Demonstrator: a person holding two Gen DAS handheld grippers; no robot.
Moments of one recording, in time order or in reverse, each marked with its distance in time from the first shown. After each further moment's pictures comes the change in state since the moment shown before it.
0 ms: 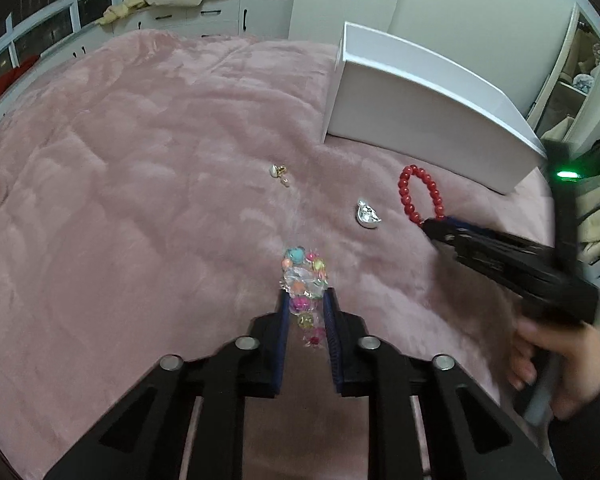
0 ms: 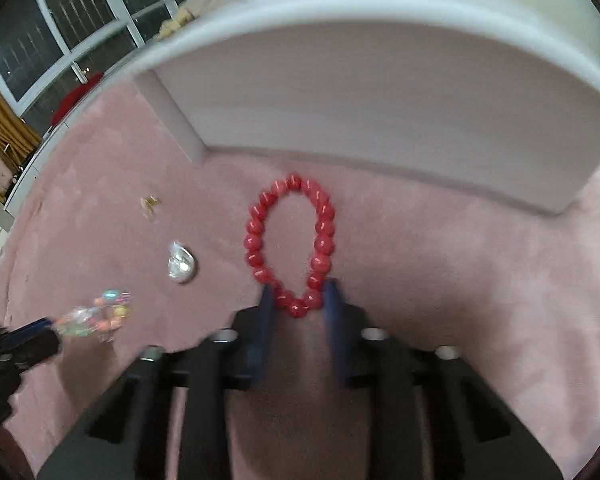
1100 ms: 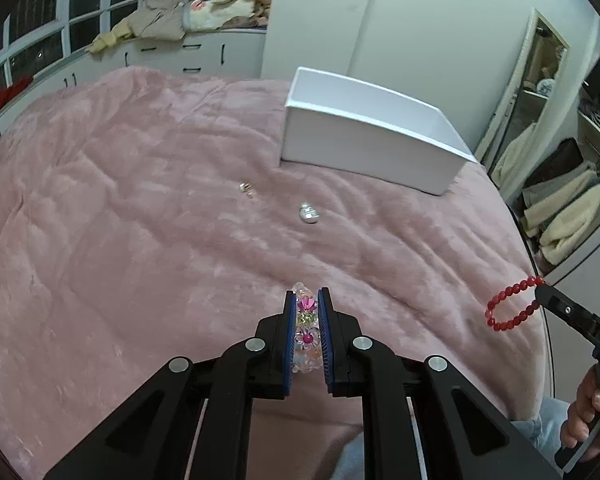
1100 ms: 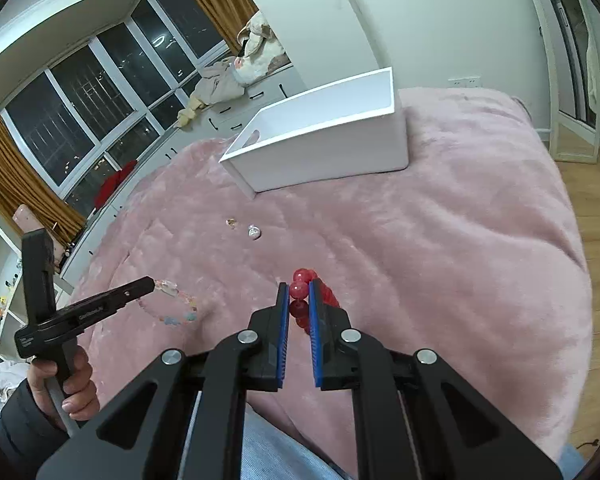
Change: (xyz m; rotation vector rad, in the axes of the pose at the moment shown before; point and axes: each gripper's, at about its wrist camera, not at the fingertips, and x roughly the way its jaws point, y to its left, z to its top) left arm -0.080 -0.027 -0.039 0.045 -0.119 -0.083; right arm -0.220 -0.027 -0.119 0.182 -0.271 0.130
